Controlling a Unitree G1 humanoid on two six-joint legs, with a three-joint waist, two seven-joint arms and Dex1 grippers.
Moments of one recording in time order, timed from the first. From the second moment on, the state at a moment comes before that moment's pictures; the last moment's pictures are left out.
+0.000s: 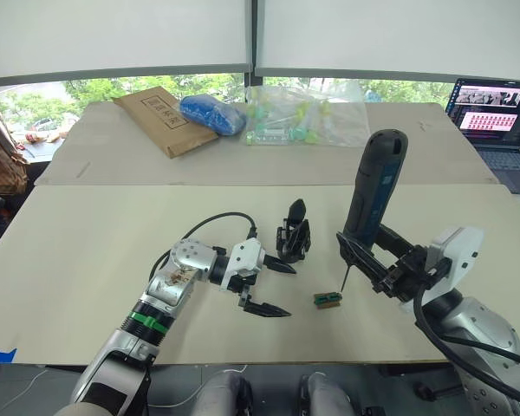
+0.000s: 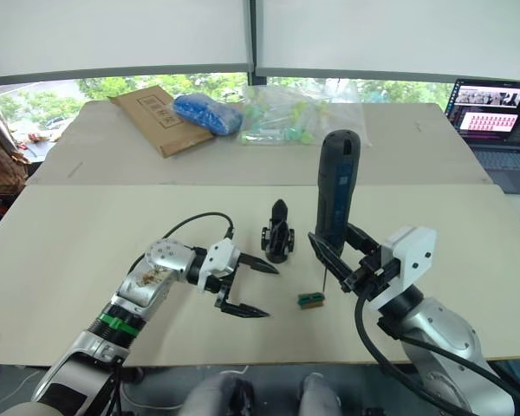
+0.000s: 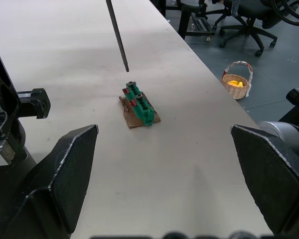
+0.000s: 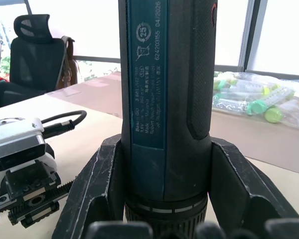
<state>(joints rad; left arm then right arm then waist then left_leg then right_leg) -0.54 0.39 -0.34 0.20 -0.24 0.07 -1.41 0.13 -0.48 -0.21 -0.81 0.65 0.42 0.41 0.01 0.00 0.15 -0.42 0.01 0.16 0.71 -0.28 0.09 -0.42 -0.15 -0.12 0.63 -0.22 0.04</state>
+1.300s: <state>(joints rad) -0.54 0.36 -0.35 0.24 -0.22 0.07 -1.39 0.11 -0.49 -0.20 -0.79 0.65 0.44 0.40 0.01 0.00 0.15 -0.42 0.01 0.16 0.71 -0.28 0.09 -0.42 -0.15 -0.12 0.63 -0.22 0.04</state>
